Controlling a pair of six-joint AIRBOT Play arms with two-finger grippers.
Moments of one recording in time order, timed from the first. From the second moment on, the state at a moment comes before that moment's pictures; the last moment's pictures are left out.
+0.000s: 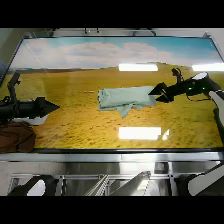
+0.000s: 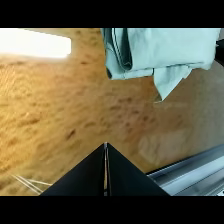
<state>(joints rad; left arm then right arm) 0.32 -1.00 0.79 0.70 -1.23 -1.14 -0.16 -1.89 1.40 -0.67 1.22 1.17</state>
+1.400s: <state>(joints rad) 0.32 -1.00 0.79 0.70 -1.28 -1.10 -1.06 -1.17 1.40 -1.18 1.44 1.71</state>
